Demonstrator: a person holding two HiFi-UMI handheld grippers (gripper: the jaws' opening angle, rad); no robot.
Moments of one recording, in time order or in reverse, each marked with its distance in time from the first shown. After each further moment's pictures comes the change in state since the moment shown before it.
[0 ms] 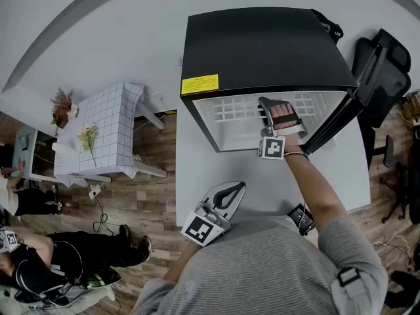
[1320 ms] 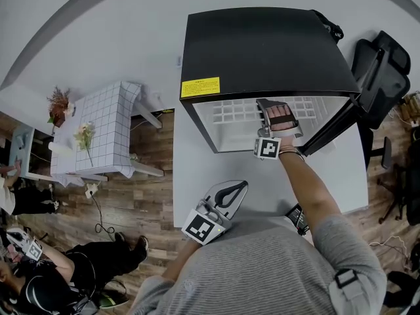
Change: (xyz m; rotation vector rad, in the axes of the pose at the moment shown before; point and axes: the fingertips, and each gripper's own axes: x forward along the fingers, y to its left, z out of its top) left arm 0.013 0.005 0.001 -0.005 -0.004 -0.034; right arm 0.019 -0.006 -0.002 0.007 0.031 -0.135
